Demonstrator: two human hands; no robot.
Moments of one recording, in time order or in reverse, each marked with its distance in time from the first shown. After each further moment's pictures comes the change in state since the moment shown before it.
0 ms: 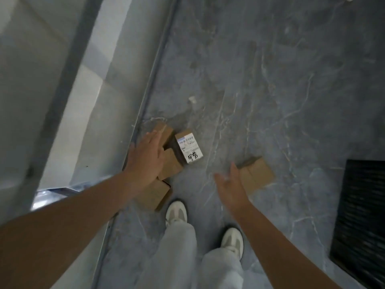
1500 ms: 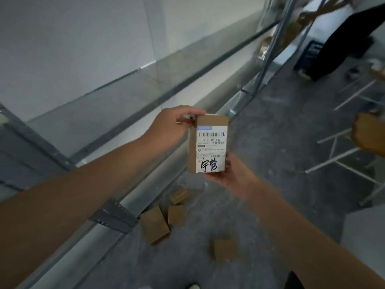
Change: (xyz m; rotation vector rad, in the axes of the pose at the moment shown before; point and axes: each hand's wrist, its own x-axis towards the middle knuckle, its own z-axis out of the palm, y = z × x) left_hand -0.360 0.118 -0.441 -0.902 0.631 0.246; right_hand -0.371 -0.326 -0.151 0.512 -0.523 -0.214
